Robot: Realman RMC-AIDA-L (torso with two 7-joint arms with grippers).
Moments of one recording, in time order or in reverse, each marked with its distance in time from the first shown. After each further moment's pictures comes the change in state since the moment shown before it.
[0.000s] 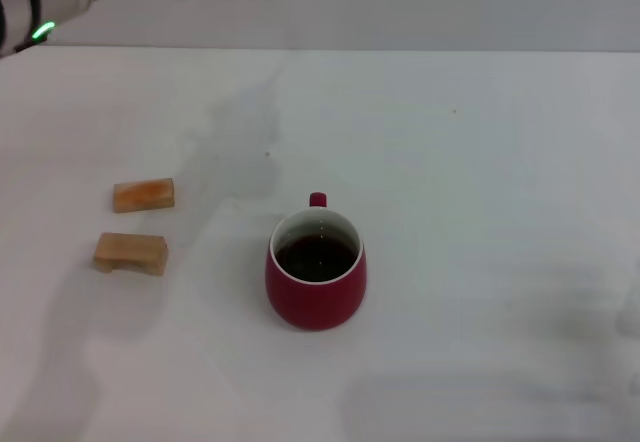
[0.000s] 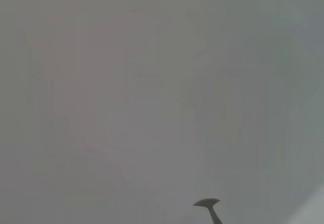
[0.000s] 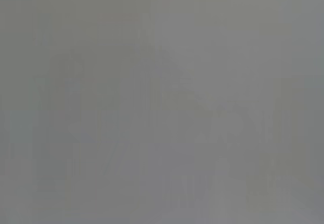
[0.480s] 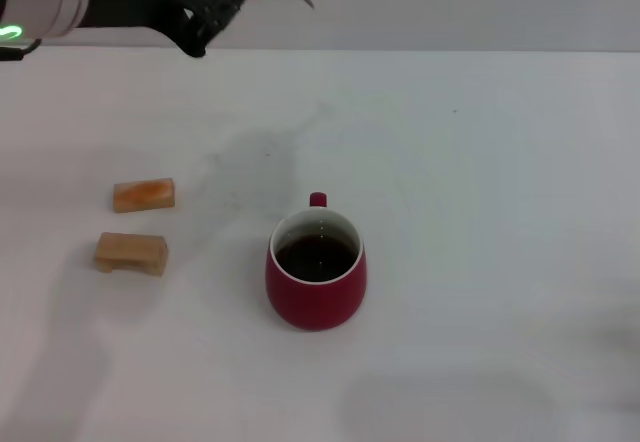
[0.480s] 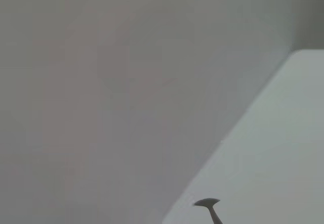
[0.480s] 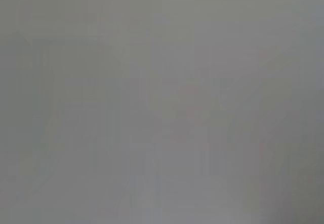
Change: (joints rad) left arm -0.137 -0.003 -0.185 0.166 -0.161 -0.570 0.108; right arm -0.033 0.000 0.003 -0.012 0.135 -0.038 0.000
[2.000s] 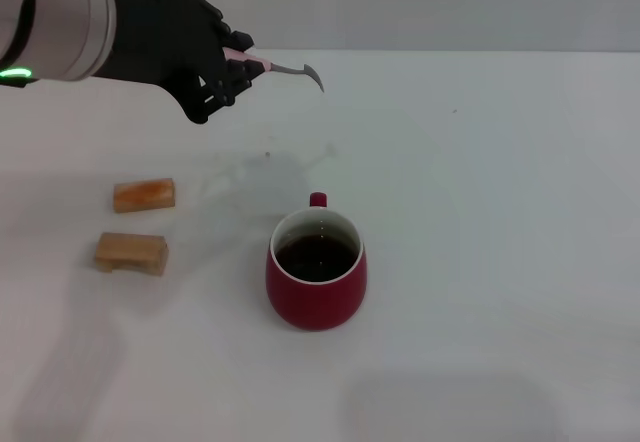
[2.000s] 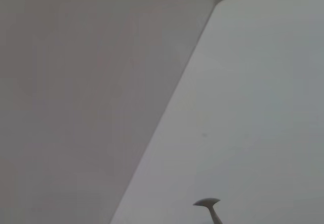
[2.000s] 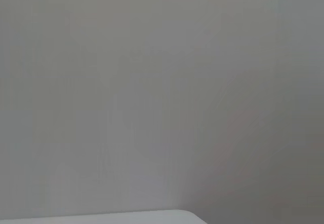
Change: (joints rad) left arm -0.071 -0.002 0.005 0.003 0.003 -0.204 0.144; right arm 0.023 0.000 0.016 -0.031 0.211 0.047 0.000
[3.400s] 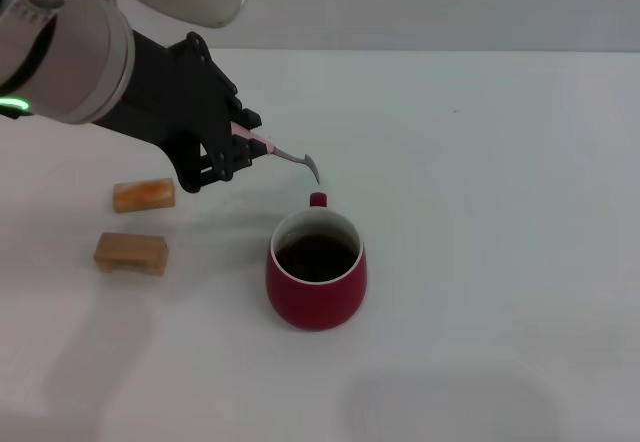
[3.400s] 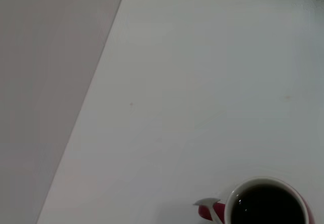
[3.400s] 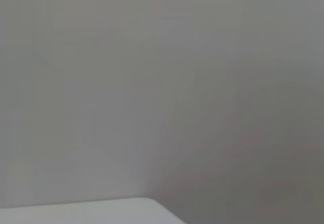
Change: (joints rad) left arm -0.138 0.000 -0.015 0.006 -0.012 -0.303 0.007; right arm -0.016 0.000 0.059 -0.012 0.029 0.025 -0.001
